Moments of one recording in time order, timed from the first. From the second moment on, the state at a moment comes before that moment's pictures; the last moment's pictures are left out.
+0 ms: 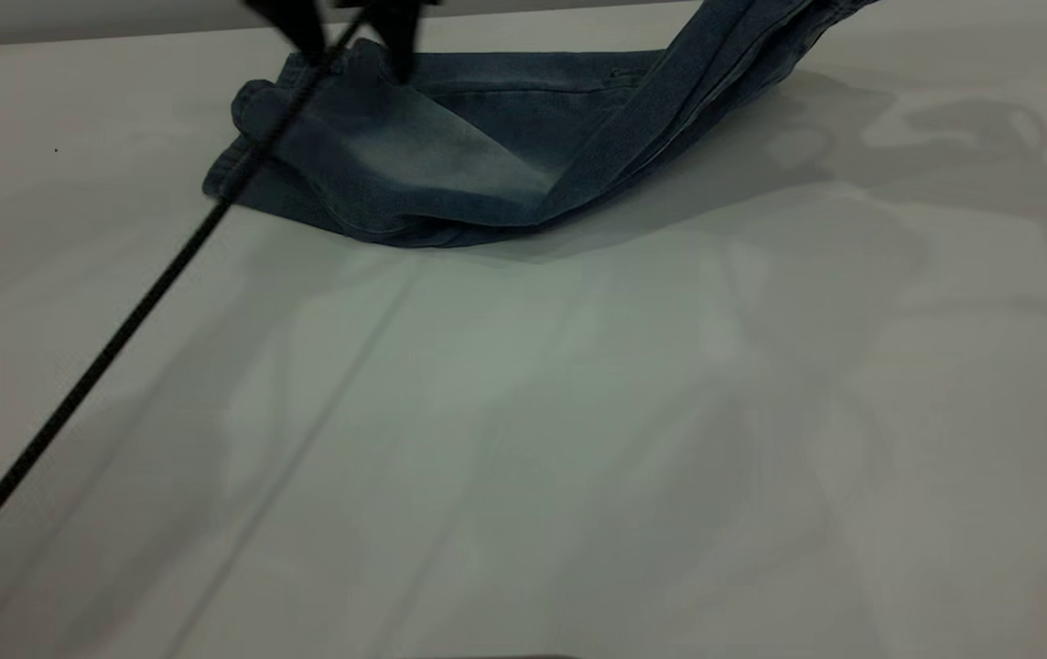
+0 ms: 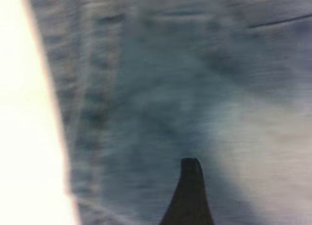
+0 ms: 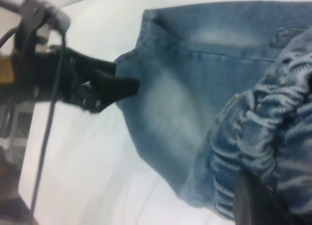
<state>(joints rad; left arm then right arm) -0.34 2.45 -2.05 0.11 0.83 -0.11 -0.16 2.13 -1.41 1.34 1.02 -0.99</state>
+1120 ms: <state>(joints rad) -0.27 2.52 -2.25 0.13 1.03 -0.07 0.24 2.14 -1.57 1.35 0.78 -0.94</state>
